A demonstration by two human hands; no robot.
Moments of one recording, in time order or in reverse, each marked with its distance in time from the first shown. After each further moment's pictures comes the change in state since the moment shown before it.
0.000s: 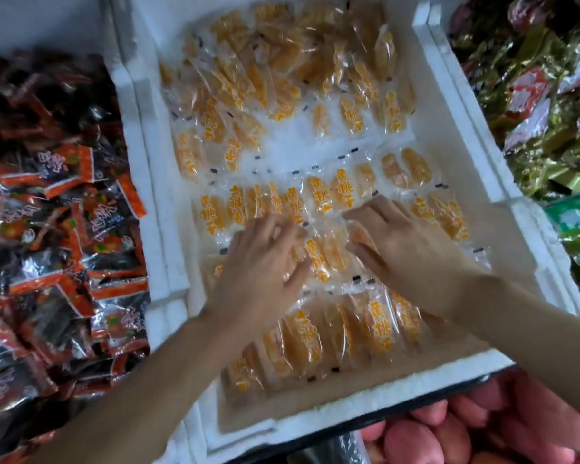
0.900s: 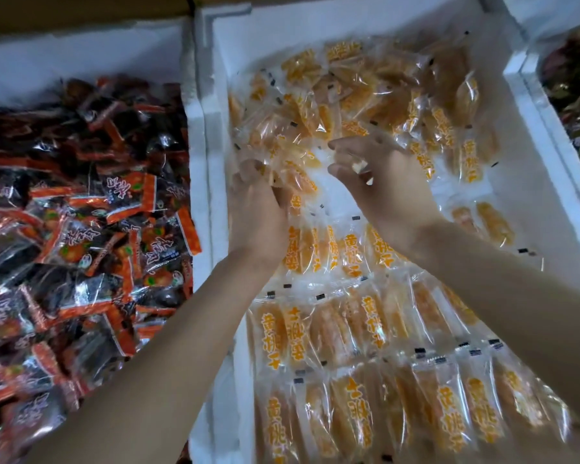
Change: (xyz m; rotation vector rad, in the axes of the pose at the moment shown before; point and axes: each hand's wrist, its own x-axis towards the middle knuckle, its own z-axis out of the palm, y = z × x) left_hand 0.093 -0.063 -0.036 -0.221 0.367 -0.562; right_hand 0.153 -0.023 0.005 0.458 0.373 0.087
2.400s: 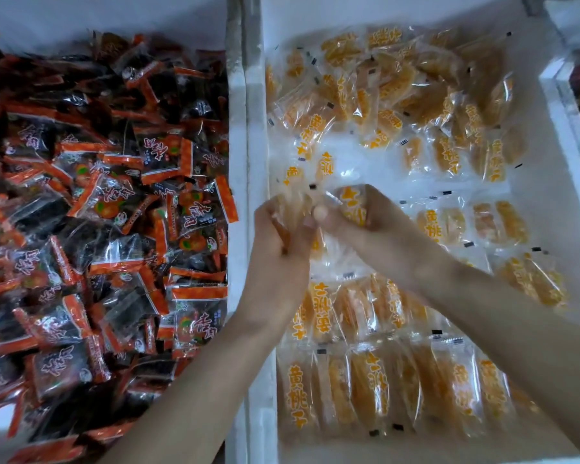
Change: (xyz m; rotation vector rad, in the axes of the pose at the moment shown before) left_hand -0.083 -0.011 -0.043 -0.749 -0.192 -0.320; right_hand -0.050 -0.079 0.006 0.513 -0.429 0.316
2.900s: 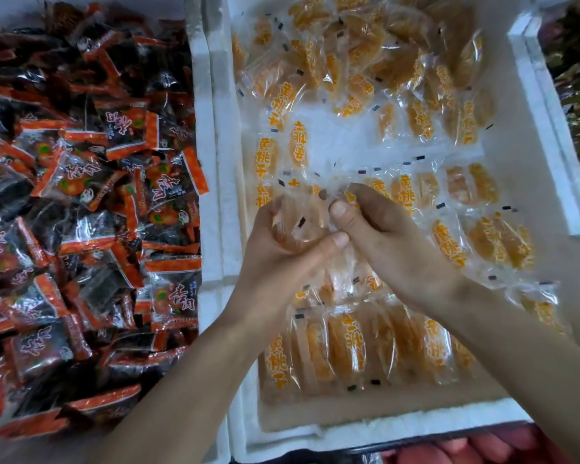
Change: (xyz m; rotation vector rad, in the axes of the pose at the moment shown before) left_hand -0.026 -0.022 0.014 -0.151 -0.189 -0.130; right_hand -0.044 0.034 -0.009 0.117 0.068 0.041
